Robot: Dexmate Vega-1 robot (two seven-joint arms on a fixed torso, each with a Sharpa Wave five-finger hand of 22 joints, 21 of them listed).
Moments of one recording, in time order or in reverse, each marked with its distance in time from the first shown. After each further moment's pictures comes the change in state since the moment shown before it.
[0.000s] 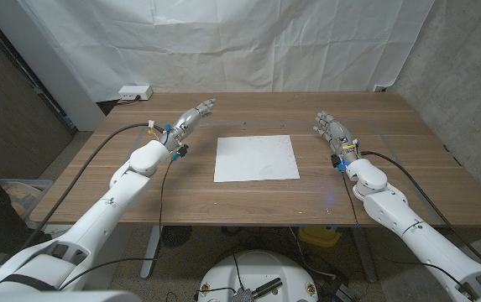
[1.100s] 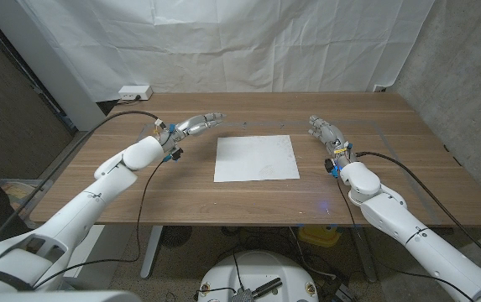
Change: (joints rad) left arm -0.022 0.127 0.056 -0.056 0.309 -0.064 -0.003; left_hand 0.019 0.004 0.028 -0.019 -0.007 0.184 -0.002 0.023 0.000 0.130 -0.016 0.025 0.005 0.100 -0.018 0.000 0.000 0.054 0.018 0.008 0.000; right arm -0.059 -0.055 -0.045 -0.183 -0.140 -0.127 -0.133; right_hand 0.034 0.000 0.019 -0.039 0.000 0.011 0.000 0.000 0.000 0.009 0.002 -0.004 0.000 0.007 0.002 0.000 -0.003 0.000 0.000 0.000 0.000
